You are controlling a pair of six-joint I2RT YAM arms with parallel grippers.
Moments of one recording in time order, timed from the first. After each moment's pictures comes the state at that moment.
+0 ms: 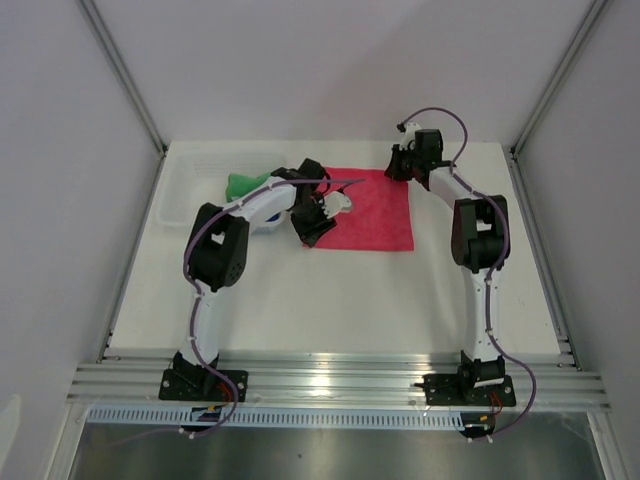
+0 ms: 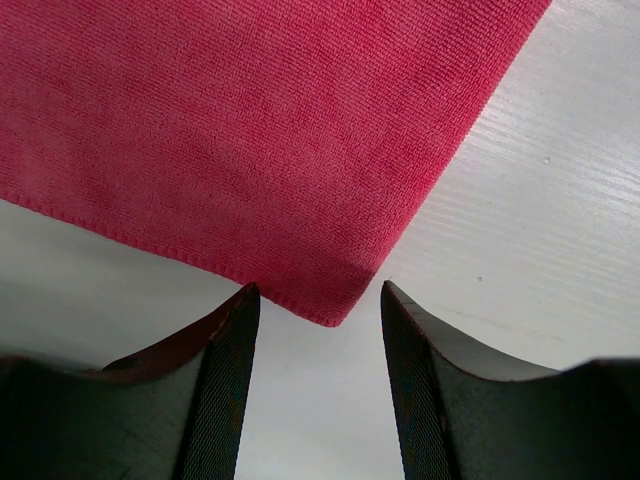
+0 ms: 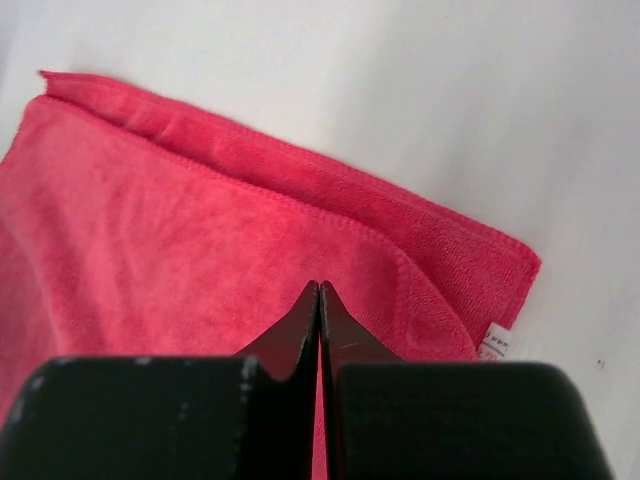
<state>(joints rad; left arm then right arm) -0.50 2.20 1.78 -0.89 0.23 0.63 0.16 2.36 1.87 -0.11 -0.36 0.08</state>
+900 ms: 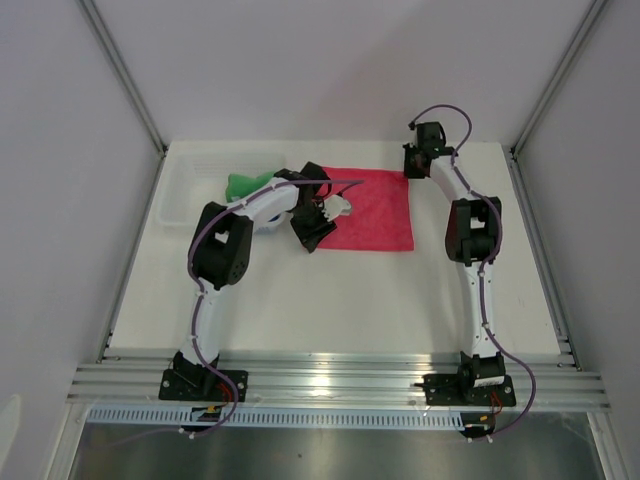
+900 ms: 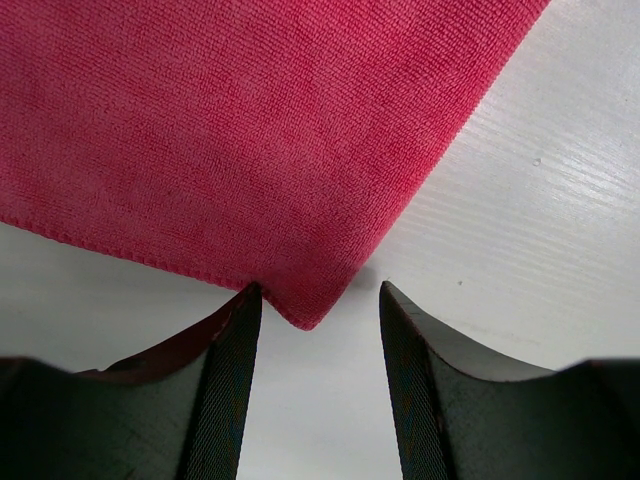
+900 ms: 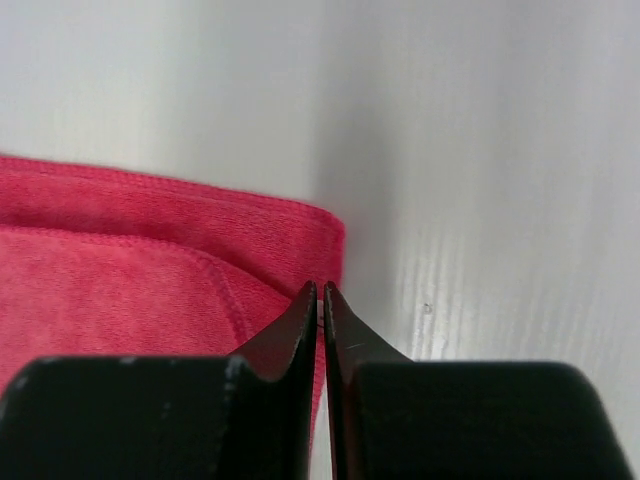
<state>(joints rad) -0.51 2.24 1.80 -0.94 0.24 0.57 0.14 2.56 2.27 -0.51 -0.06 0.09</state>
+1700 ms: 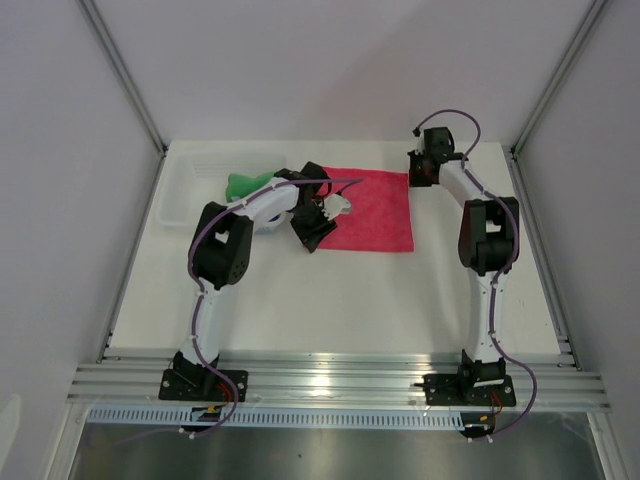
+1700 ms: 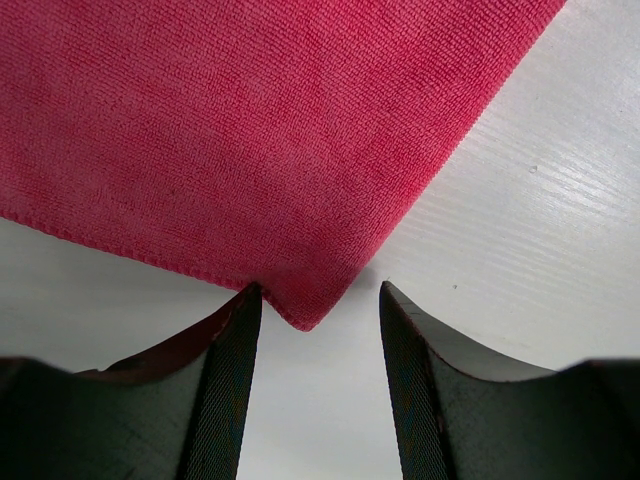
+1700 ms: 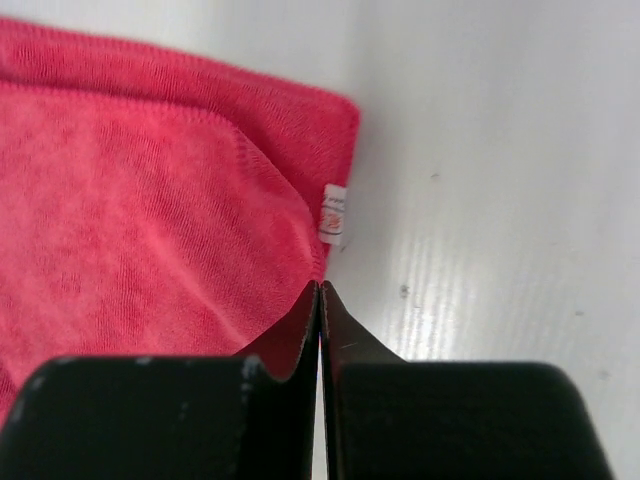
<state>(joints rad) -0.51 2.24 1.80 -0.94 0.24 0.54 0.12 2.32 1.92 -0.45 -0.11 0.06</state>
